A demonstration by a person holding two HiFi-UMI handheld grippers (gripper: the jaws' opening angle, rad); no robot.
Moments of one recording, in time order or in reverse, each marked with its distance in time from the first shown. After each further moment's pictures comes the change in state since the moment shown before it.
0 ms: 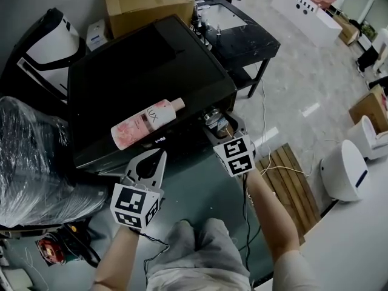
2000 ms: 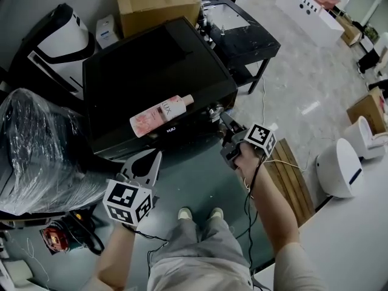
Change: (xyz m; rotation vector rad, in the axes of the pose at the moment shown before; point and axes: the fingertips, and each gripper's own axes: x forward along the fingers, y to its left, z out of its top) left arm -0.083 0.004 0.041 -0.134 0.057 -0.013; right arm -0.045 -0.016 0.001 1.455 -0.128 0.165
